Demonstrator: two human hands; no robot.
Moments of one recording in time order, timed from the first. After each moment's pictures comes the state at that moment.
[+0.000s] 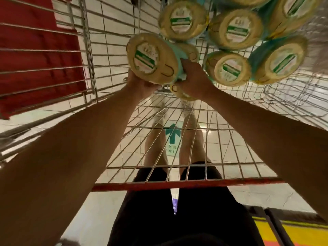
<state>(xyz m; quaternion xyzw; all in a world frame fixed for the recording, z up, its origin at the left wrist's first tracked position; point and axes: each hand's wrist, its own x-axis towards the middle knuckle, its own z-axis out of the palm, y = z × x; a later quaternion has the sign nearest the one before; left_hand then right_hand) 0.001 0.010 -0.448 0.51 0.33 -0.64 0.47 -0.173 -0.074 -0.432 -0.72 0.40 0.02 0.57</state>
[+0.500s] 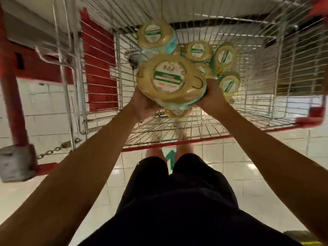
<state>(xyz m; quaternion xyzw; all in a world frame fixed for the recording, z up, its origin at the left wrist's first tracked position) -0.009 -0.001 -0.211 0.42 0.14 -0.78 0.44 -0.234 -0.081 -0.174 -0.62 0.41 -0.17 0.65</state>
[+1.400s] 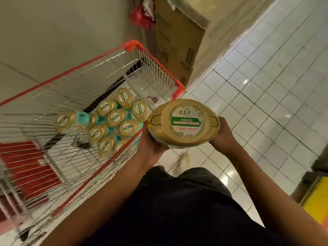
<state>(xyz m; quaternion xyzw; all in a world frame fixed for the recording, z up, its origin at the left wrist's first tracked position) -0.361 0.082 -0.043 0.48 -0.12 -0.83 0.25 -0.582 0.150 0.009 -0.50 0.60 -0.44 0.44</state>
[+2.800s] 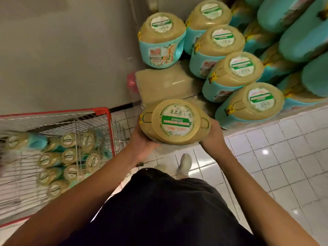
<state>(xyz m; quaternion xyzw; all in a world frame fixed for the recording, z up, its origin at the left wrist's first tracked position) -0.769 -0.333 -0.016 0.45 0.01 -0.76 0.47 -1.001 -0.353 0.010 -0.59 0.52 -0.36 0.50</state>
